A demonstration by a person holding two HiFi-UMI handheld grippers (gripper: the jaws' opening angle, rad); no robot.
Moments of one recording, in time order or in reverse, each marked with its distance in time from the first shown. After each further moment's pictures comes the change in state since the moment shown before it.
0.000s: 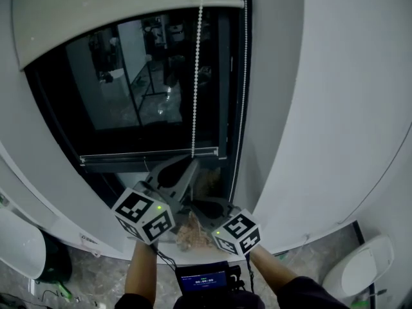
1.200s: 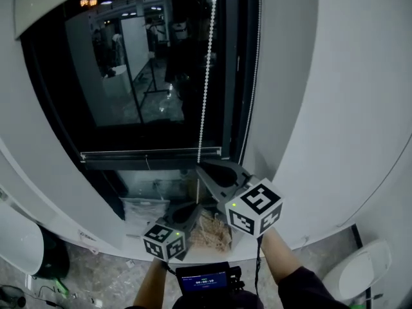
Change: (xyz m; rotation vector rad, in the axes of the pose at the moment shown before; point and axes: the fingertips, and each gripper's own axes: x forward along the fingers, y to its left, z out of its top) left arm -0.043 0.004 -0.195 -0.188 0.269 0.089; right arm -0.011 -0.033 0.125 -0.063 -0.182 -0.046
